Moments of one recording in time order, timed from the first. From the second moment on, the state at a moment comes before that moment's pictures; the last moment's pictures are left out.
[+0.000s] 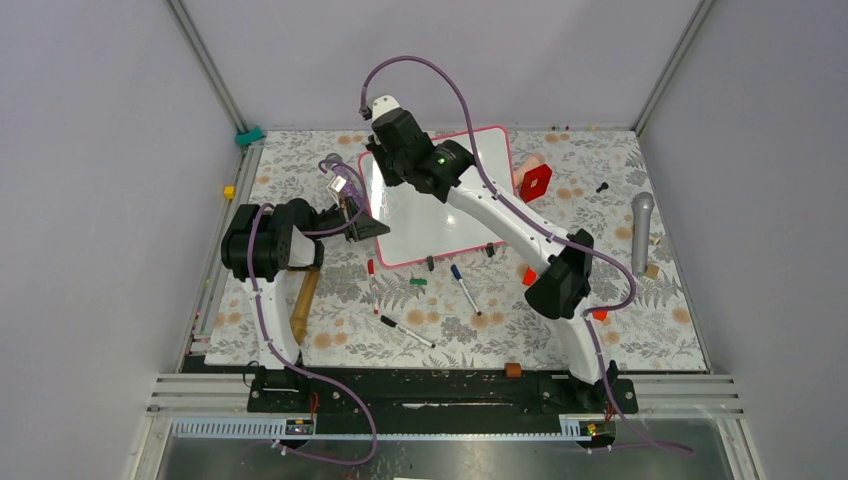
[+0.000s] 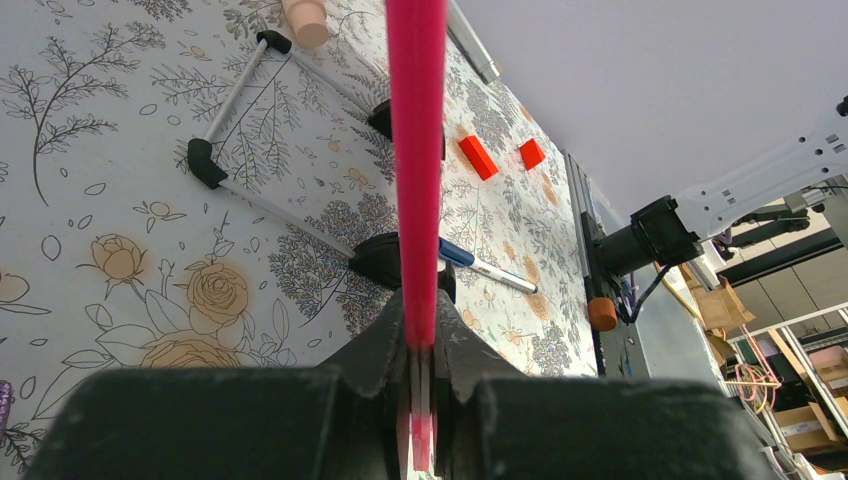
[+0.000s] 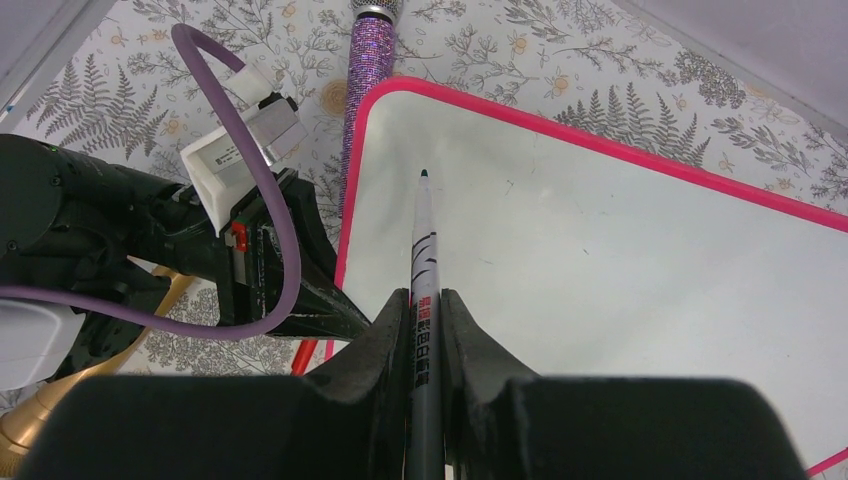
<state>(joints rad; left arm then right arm) -0.01 2.15 0.80 1.47 1.31 -0.88 0.87 2.14 2.32 -0.78 0.29 0.14</state>
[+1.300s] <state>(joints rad) -0.01 2.16 0.80 1.47 1.31 -0.89 0.87 2.22 2.39 -0.79 0.32 0.13</state>
